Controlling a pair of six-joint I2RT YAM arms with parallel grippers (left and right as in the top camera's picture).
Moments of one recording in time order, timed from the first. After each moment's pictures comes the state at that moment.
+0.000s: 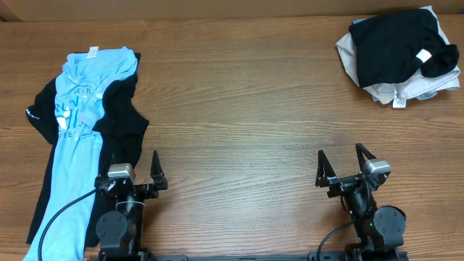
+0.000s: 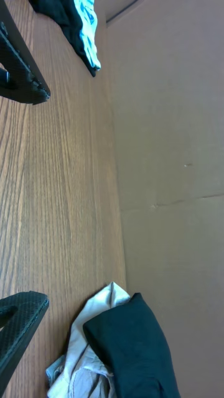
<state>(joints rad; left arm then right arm) 0.04 0.02 0.01 -0.08 0.00 -0.12 0.08 0.01 0.02 -0.02 -0.14 0.17</state>
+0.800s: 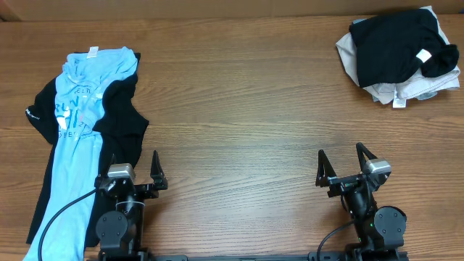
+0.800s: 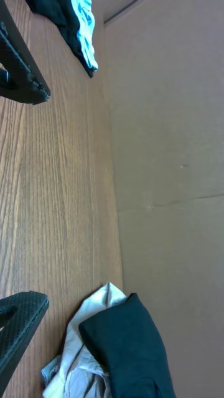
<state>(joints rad) 0.04 0.02 0.01 -0.07 0.00 -0.12 0.08 0.01 0.02 -0.01 -0.14 0.17</state>
